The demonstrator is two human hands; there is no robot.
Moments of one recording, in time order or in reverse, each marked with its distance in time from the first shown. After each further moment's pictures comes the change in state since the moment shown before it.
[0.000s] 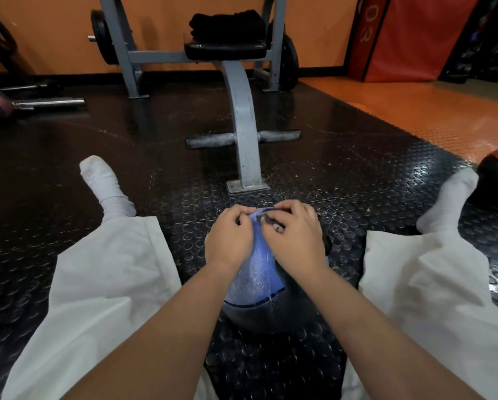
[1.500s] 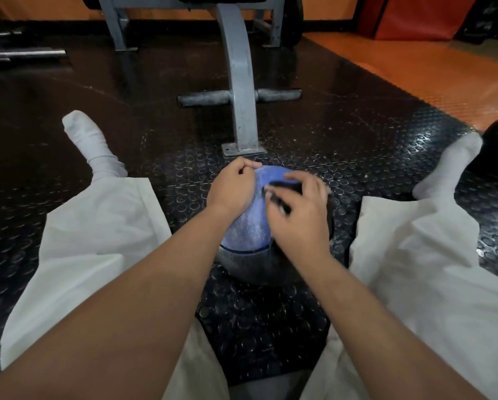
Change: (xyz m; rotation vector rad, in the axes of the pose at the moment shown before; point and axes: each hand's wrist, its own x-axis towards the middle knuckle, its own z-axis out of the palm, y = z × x) left_hand 0.017 0.010 0.013 -0.038 -0.079 -0.034; right_hand -0.034 0.015 -0.002 0.087 0.174 -0.092
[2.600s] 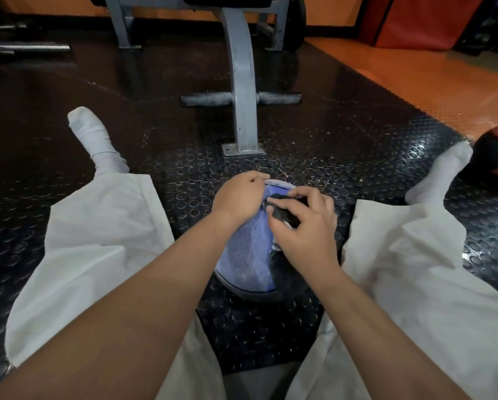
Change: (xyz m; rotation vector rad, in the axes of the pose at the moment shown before) left_hand -0.028 0.017 -0.004 0.183 -0.179 0.031; right_hand -0.016 -0.008 -0.026 -0.006 -0.064 0.119
